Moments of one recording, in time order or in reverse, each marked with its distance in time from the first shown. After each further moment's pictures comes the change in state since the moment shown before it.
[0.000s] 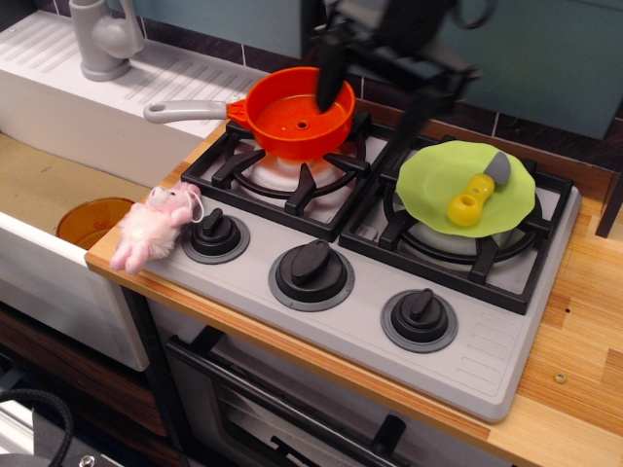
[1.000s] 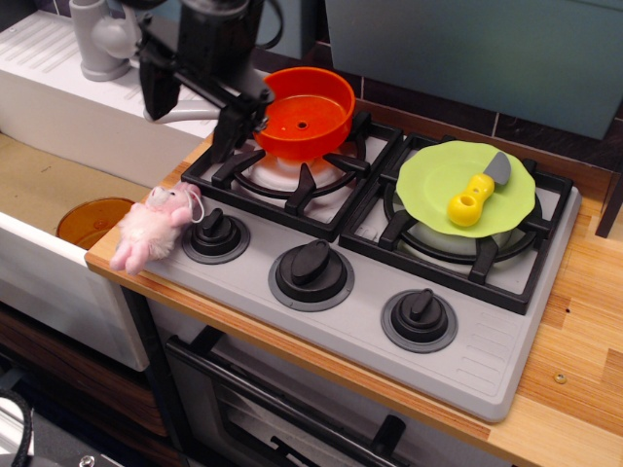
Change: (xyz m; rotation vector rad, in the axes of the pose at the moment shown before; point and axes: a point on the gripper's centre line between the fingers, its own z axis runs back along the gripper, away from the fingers) arm -0.035 0.096 -0.041 0.061 -0.176 -0.040
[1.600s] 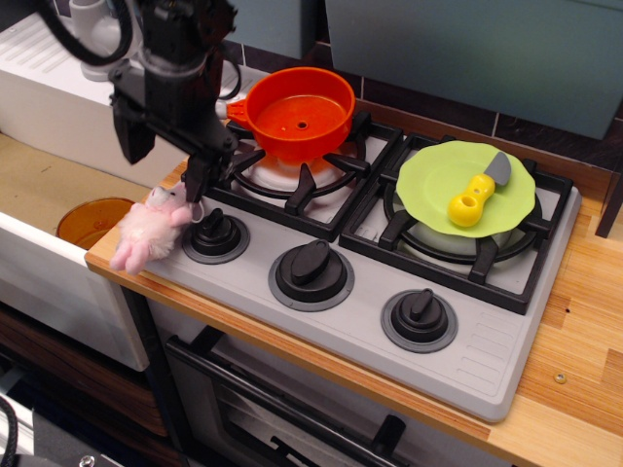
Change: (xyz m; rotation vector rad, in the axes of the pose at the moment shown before) arm -0.016 0.006 -0.042 -0.030 -0.021 0.024
